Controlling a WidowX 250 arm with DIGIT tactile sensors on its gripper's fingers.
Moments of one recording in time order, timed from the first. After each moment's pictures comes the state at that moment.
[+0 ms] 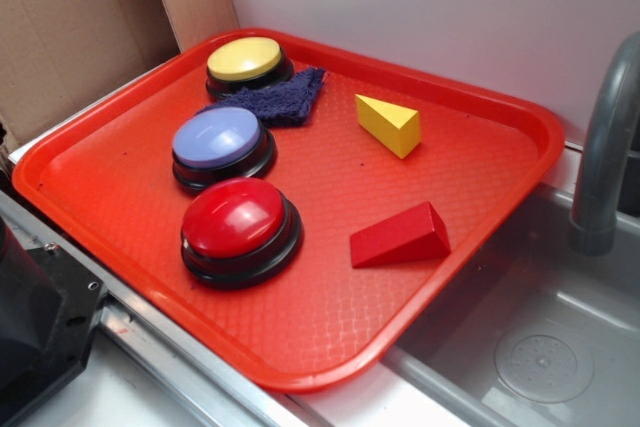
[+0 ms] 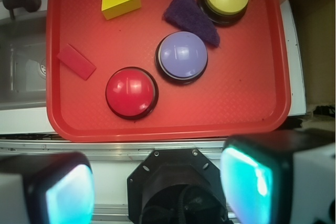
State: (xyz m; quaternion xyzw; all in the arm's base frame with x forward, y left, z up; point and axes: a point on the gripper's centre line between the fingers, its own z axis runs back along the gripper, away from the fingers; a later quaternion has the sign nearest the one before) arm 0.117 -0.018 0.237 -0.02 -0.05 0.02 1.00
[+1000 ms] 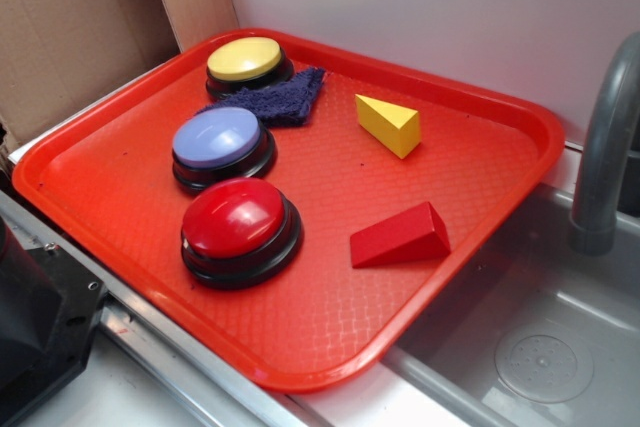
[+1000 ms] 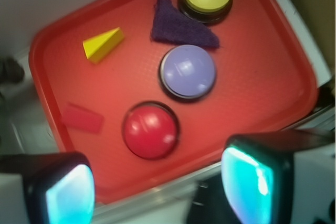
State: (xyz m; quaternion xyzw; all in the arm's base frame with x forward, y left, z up) arm 0.178 -0.031 0.207 -0.06 -0.07 0.25 0.96
